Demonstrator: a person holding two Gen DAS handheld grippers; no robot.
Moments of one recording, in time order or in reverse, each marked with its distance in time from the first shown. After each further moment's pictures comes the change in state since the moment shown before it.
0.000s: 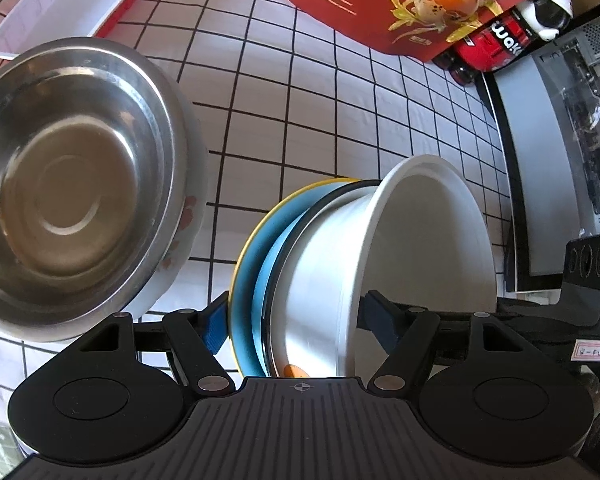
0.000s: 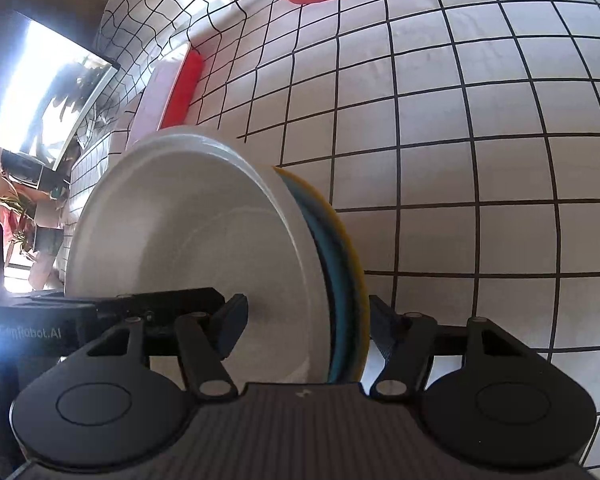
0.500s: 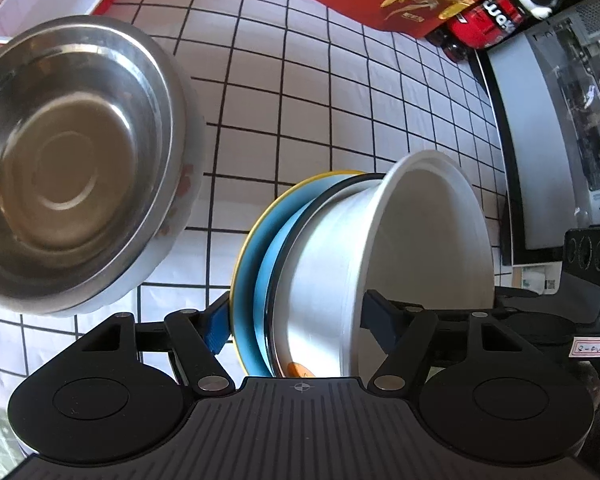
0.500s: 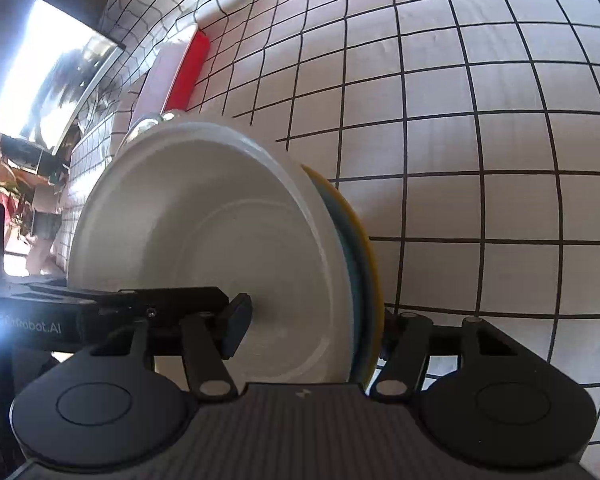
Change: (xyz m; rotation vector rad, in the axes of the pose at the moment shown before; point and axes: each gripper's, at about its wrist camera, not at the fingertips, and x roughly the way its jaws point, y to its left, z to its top) left arm -0.002 0.003 -0.007 0.017 0.068 -0.018; right arm -0.002 0.006 -0.014 -0.008 0.025 -0.010
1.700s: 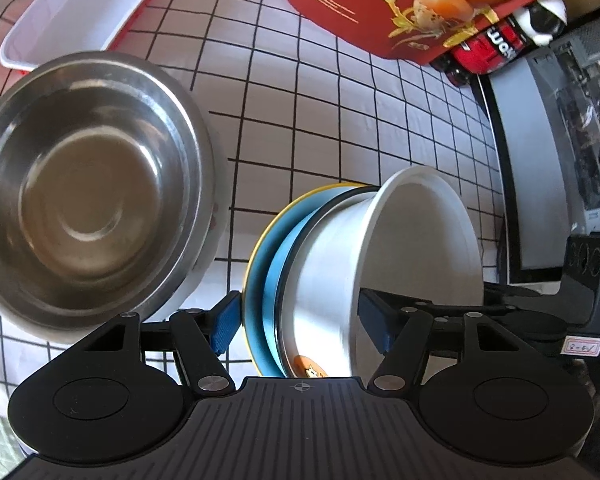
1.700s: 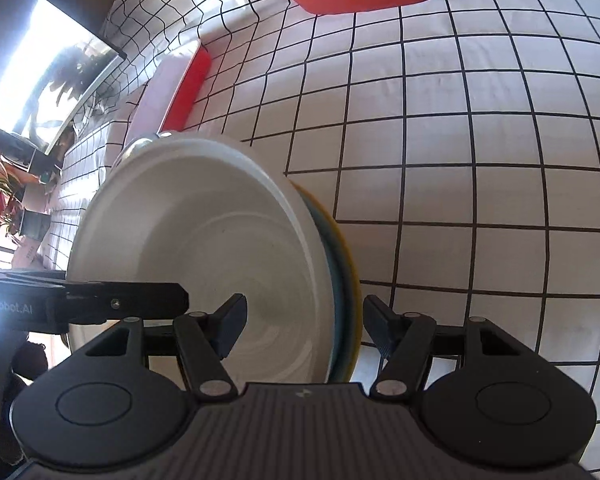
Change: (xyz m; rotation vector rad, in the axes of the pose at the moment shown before) left arm -0.018 0.006 0.012 0.011 -0.038 0.008; right arm -0.009 0.008 0.009 -0.059 -0.047 -0.059
